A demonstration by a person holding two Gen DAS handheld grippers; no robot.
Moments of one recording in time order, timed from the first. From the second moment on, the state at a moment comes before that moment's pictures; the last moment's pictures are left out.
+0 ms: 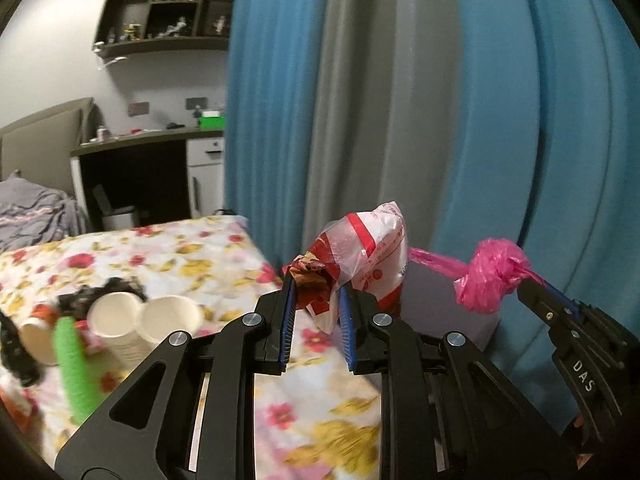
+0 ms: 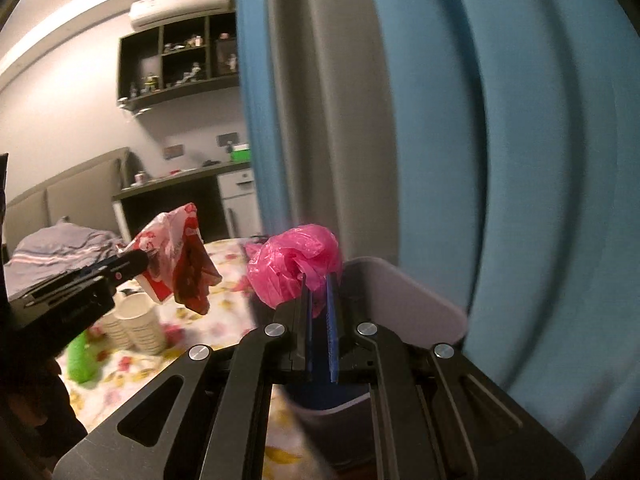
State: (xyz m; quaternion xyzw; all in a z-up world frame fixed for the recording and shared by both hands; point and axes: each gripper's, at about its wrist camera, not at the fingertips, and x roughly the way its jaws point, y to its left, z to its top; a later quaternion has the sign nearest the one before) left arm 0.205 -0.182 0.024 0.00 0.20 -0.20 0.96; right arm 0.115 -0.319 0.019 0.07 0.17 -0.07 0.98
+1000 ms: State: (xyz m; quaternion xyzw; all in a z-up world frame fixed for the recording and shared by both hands) left arm 0.255 -0.253 -0.037 0.02 0.27 -0.24 0.93; right arm 0.168 -0.345 -0.019 0.08 0.22 -0.11 0.97
